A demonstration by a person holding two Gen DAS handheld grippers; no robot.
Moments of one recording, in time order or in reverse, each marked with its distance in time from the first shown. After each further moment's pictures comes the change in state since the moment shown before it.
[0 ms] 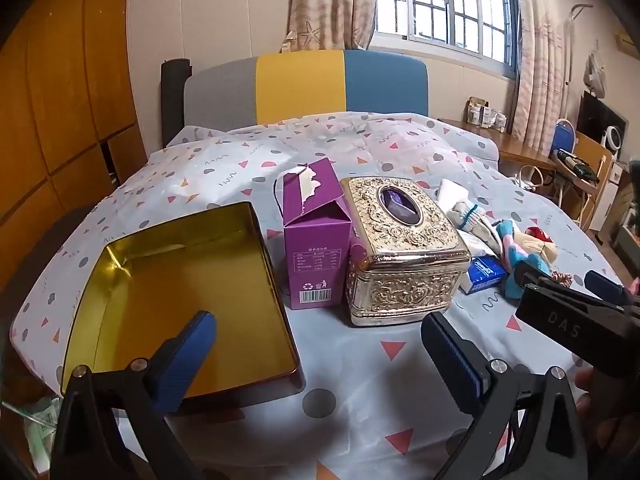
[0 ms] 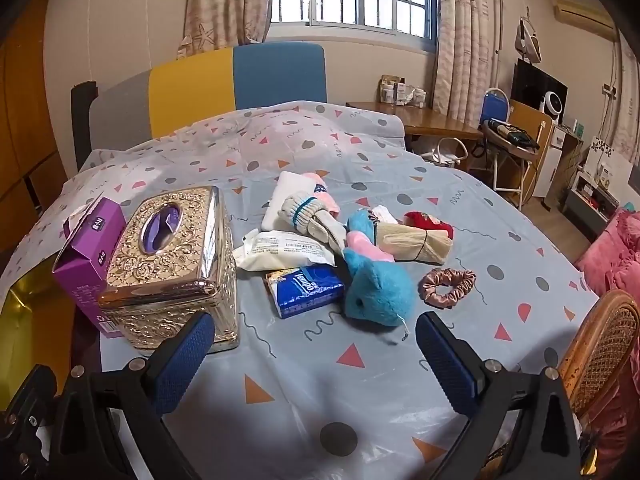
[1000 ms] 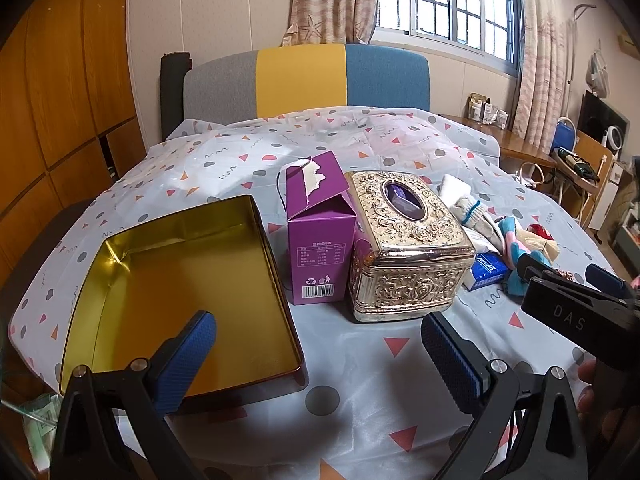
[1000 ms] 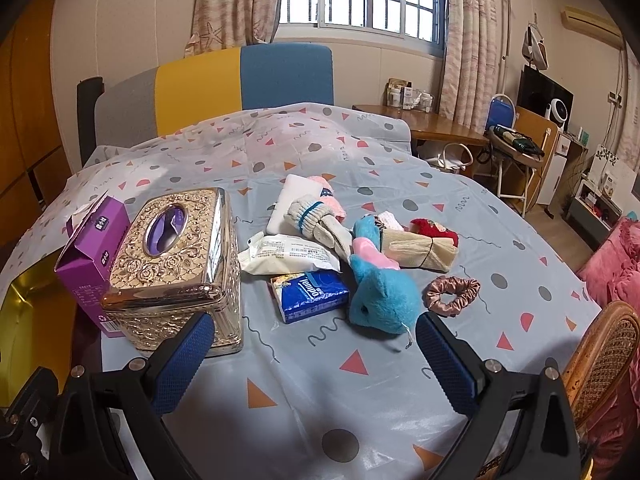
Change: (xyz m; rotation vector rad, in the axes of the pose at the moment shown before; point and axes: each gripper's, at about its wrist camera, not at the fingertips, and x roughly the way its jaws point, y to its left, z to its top) left arm 0.007 0.004 -0.002 -0.008 0.022 -0.006; right arm 0.004 0.003 0.004 -0.025 -0.002 0.007
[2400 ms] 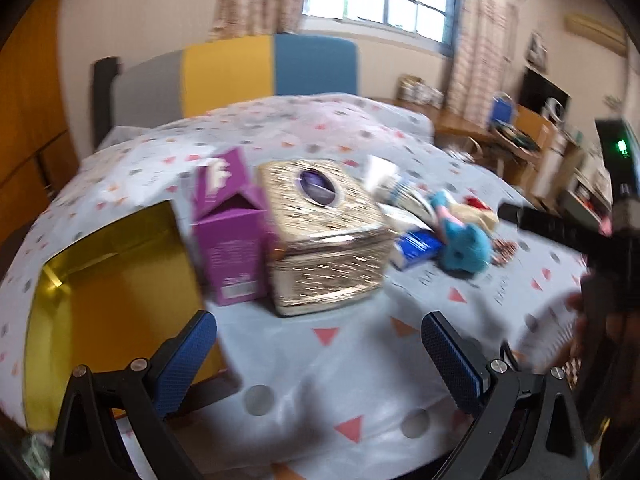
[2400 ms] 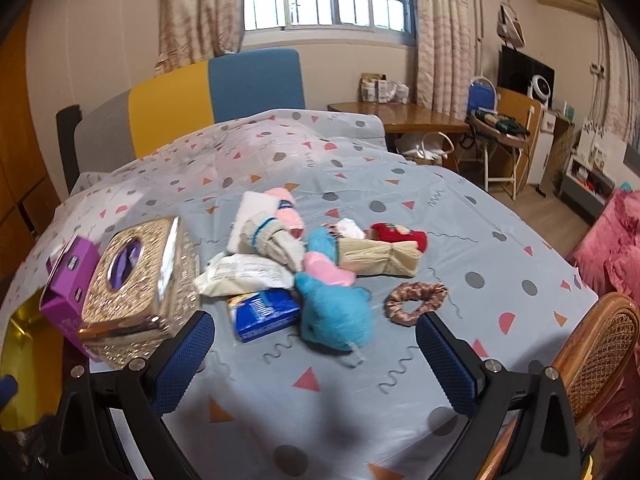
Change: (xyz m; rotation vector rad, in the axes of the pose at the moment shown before) left arm 0.002 -0.036 0.003 0.140 0.059 -0.246; right arm 0.004 -0.067 0.018 0.119 0.004 -0.005
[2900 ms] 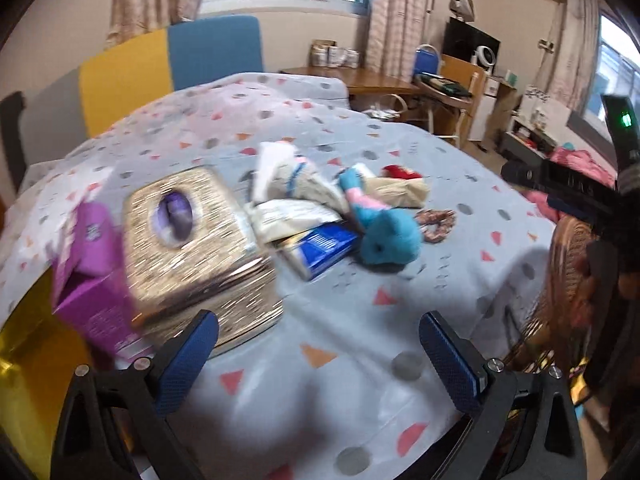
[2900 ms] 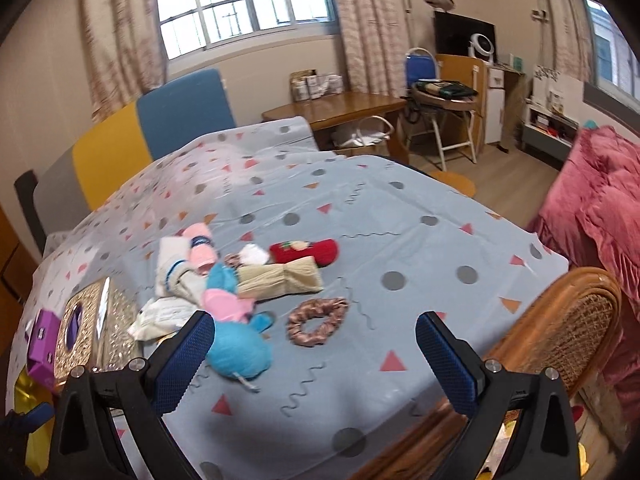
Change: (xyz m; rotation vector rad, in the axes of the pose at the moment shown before) left arm 0.050 -0.073 0.044 0.191 0.108 -0.211; right arm -0.008 -0.112 0.018 0.217 -0.004 -0.071
